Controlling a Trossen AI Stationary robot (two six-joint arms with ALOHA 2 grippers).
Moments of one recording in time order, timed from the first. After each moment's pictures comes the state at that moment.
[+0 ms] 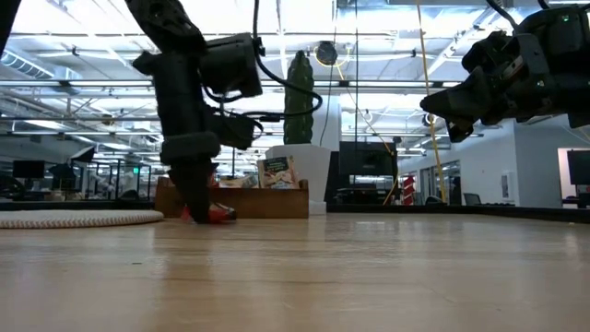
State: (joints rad) left arm 0.01 1.78 0.99 -0.59 -0.02 -0.31; right arm -0.14 0.85 0.01 0.80 -0.13 0.20
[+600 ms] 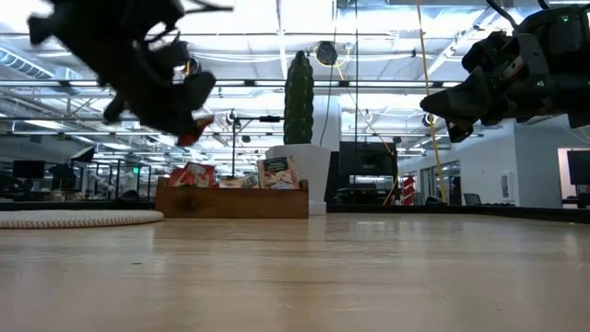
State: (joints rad) left arm -0.22 1.39 0.73 -0.39 -0.99 -0.97; right arm -0.14 0.85 0.01 0.80 -0.13 0.20
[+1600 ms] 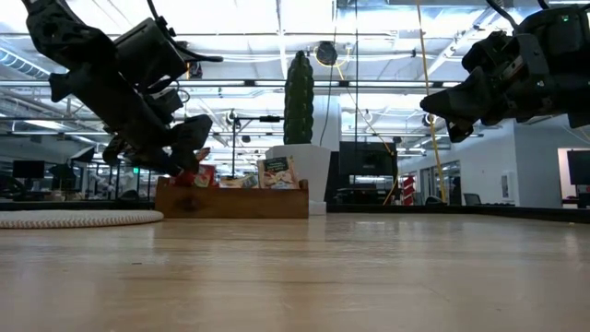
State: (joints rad) left arm 0.00 1.40 0.47 0.04 -0.86 -0.92; right arm -0.14 0.85 0.01 0.80 -0.13 0.20
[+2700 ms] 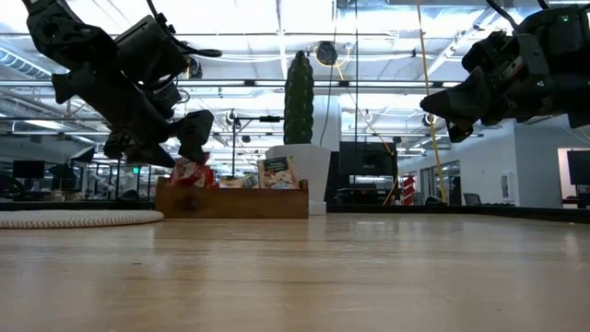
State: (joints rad) left arm 0.00 1.40 0.47 0.08 -0.97 -0.89; right arm -0.14 0.85 0.01 0.80 -0.13 0.20
